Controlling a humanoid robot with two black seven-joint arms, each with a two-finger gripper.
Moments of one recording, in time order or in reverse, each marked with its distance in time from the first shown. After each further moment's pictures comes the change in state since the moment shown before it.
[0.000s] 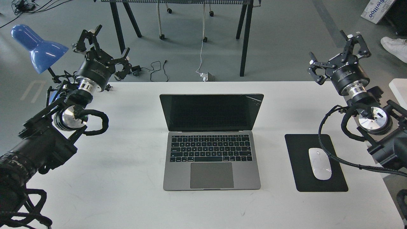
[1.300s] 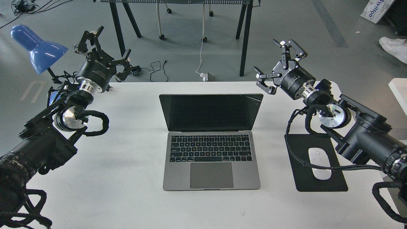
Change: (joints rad) left arm 0.002 0.000 0.009 0.000 0.003 0.000 0.005; right arm 0.101 0.147 -0.198 0.062 -0.072 0.000 -0.084
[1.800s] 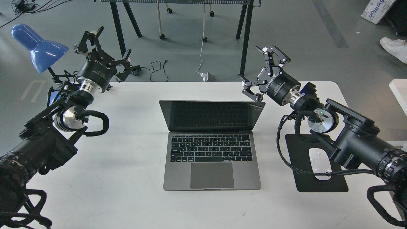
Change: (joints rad) left arm 0.000 0.000 0.002 0.000 0.000 0.000 -0.001; right arm -0.049 -0.016 -0.033 0.108 -0.042 0.000 0.000
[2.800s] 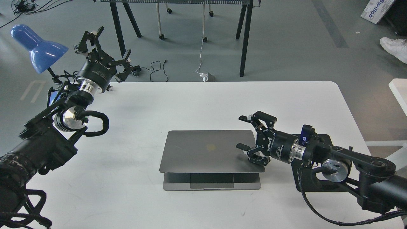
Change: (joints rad) left arm 0.000 0.000 0.002 0.000 0.000 0.000 0.000; right arm -0.181 -0.165 -0.197 0.279 -0.384 0.000 0.002
